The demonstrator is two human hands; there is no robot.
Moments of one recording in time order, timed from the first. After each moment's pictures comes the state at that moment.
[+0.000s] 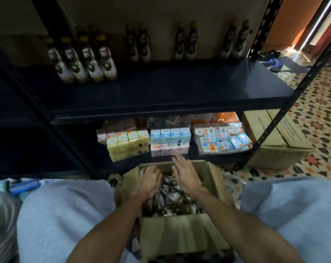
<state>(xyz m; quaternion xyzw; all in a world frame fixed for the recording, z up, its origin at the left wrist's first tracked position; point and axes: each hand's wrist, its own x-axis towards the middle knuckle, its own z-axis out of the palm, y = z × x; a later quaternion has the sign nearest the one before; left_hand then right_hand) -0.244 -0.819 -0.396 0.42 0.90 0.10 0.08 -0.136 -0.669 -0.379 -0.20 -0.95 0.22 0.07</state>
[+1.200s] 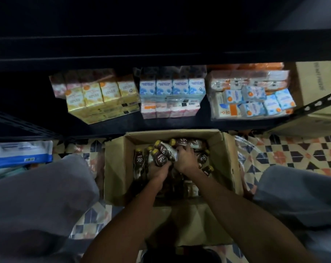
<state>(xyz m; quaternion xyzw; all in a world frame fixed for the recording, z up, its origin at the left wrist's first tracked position) -0.222 -0.752 -0.560 -0.23 0.76 0.43 0.43 -0.185 -0.634 -0.547 -0.37 -0.86 0.28 -0.23</state>
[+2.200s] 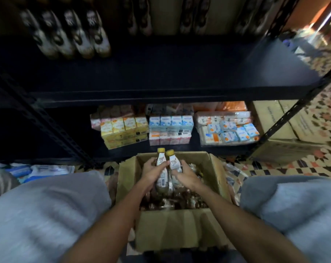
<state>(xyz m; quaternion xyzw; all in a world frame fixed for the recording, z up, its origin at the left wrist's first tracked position) -0.240 -0.789 -0.398 0.00 0.75 0.55 0.37 -0.138 -0.663 -0.407 -0.37 -0.75 0.53 -0.10</state>
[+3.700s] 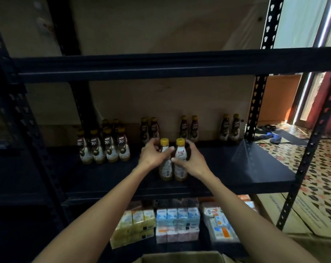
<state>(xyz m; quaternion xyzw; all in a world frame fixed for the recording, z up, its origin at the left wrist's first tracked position) -0.370 -0.705 -0.049 0.29 0.82 0.49 0.03 -0.260 -0.564 -0.083 -0.19 -0.82 0.47 0.25</state>
